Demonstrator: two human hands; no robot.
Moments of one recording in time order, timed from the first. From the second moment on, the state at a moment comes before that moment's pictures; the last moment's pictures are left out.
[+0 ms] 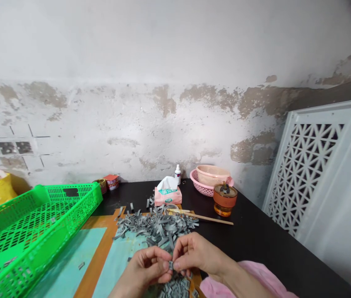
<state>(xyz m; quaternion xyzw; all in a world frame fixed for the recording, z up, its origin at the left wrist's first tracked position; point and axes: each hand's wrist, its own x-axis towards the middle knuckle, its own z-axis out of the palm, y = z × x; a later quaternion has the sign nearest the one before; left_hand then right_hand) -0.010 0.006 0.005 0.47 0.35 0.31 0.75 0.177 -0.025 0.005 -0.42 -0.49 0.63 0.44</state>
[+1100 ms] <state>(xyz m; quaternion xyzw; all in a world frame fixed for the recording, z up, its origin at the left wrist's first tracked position) -0.014 0.008 0.004 0.37 0.29 0.31 0.82 0.185 -0.028 0.012 -0.34 -0.55 0.62 0.45</state>
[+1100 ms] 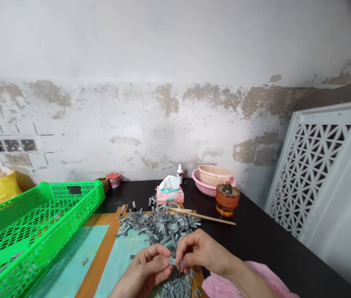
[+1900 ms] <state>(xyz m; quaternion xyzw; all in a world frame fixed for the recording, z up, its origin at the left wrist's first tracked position) -0.006 -0.001 0.012 0.47 0.31 0.35 0.75 0.168 -0.028 0.012 -0.46 -0.52 0.54 0.47</state>
